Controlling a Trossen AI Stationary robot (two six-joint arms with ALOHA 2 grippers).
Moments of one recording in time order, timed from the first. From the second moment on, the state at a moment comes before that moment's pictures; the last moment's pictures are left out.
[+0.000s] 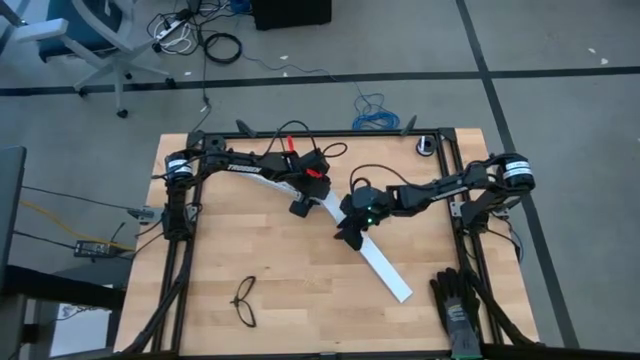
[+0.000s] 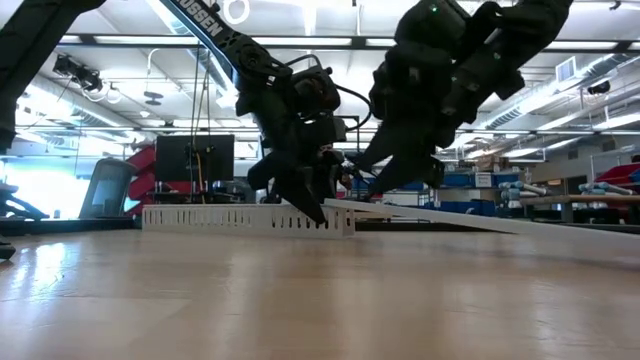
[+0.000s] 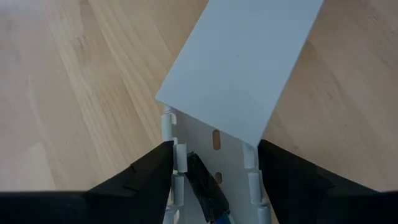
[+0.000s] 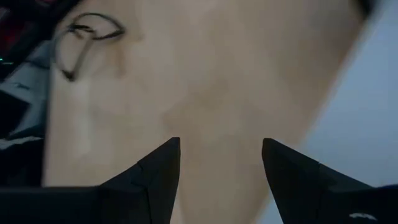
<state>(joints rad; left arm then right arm) 0.32 1.95 1.27 -0.35 0.19 0.78 0.00 1.60 0.78 0.16 -0.19 0.58</state>
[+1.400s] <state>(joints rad) 0.29 1.95 1.27 -0.40 0.21 0.75 0.10 1.61 0.78 -0.16 -0.40 0.63</state>
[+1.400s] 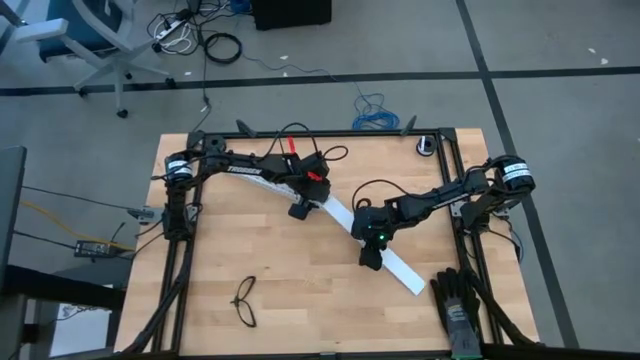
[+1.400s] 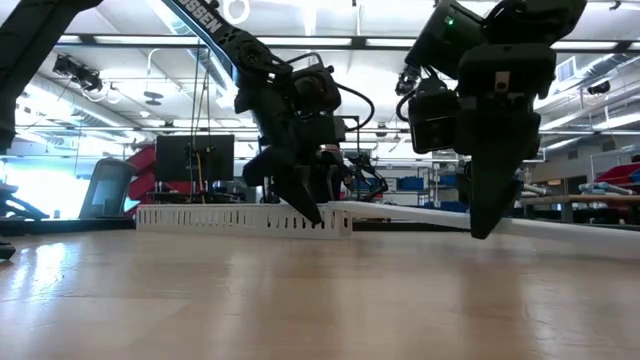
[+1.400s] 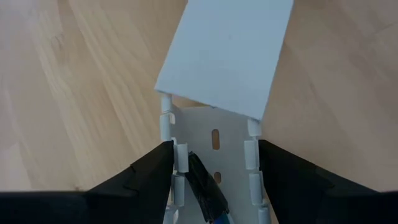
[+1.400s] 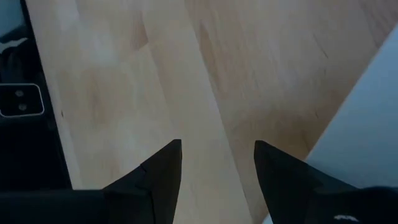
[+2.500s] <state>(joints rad) 0.28 1.95 1.27 -0.40 0.22 0.75 0.18 1.42 0.78 -0.46 0.02 0.71</state>
